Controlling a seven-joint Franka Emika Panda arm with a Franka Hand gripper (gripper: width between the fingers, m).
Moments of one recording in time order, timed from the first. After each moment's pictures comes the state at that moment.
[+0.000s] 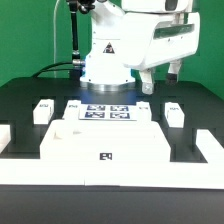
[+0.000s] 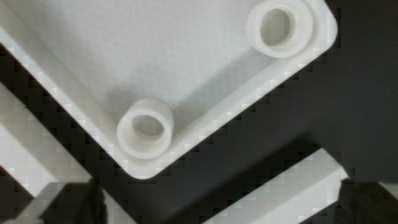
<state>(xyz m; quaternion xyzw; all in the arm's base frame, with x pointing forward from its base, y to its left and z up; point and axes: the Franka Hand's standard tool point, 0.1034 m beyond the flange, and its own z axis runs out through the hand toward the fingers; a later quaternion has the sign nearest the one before) 0.565 0.055 0.117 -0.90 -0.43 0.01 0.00</state>
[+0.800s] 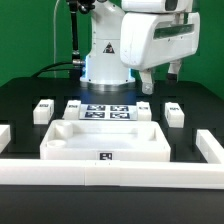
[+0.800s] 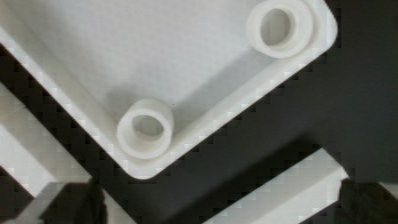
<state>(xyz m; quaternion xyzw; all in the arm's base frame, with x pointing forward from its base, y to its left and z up) 0.565 0.055 0.117 -0.90 -0.43 0.01 0.00</state>
